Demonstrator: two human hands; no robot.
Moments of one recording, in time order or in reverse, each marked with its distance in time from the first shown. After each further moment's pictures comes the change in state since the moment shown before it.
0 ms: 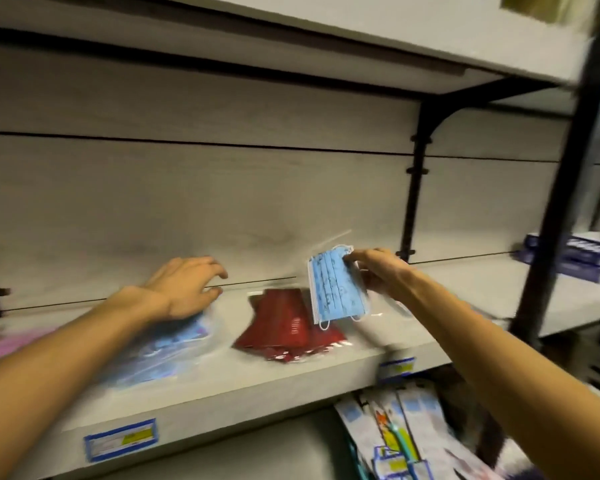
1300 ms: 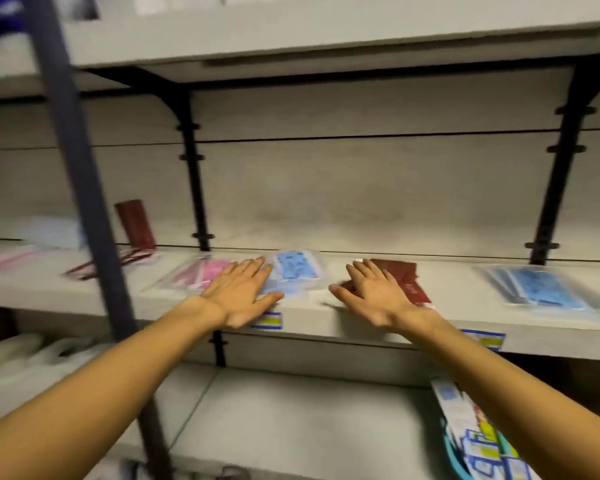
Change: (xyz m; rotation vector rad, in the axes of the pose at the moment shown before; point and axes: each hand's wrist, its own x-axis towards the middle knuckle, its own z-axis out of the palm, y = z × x) left_hand -0.208 0.065 -0.051 0.050 -0.203 -0.465; right_hand -0.113 0.062 0.124 -1.119 -0.351 -0.728
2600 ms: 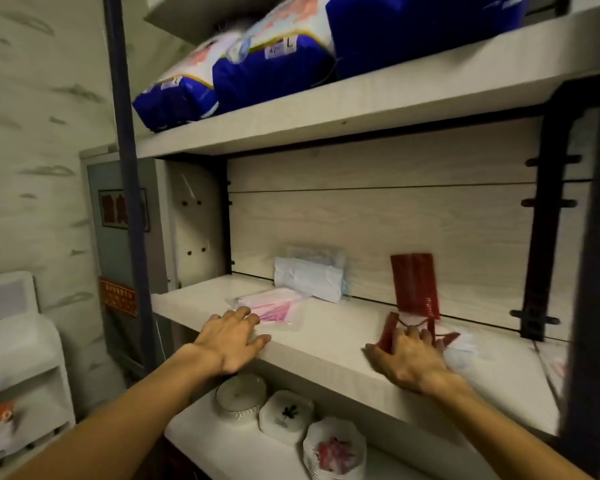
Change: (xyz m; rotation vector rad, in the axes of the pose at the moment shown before) left_hand -0.149 -0.630 0.060 0.093 -0.067 -0.488; right_hand 0.289 -0.539 0.193 0.060 -0.156 0.027
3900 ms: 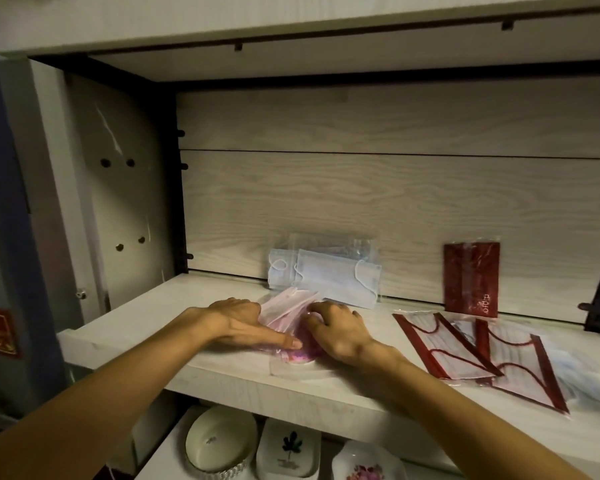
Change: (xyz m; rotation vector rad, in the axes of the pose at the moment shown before) left_hand 0.216 -0.126 0.058 -0.266 -0.389 0.254; right_hand 0.175 -0.216 0.083 0.174 0.105 -0.123
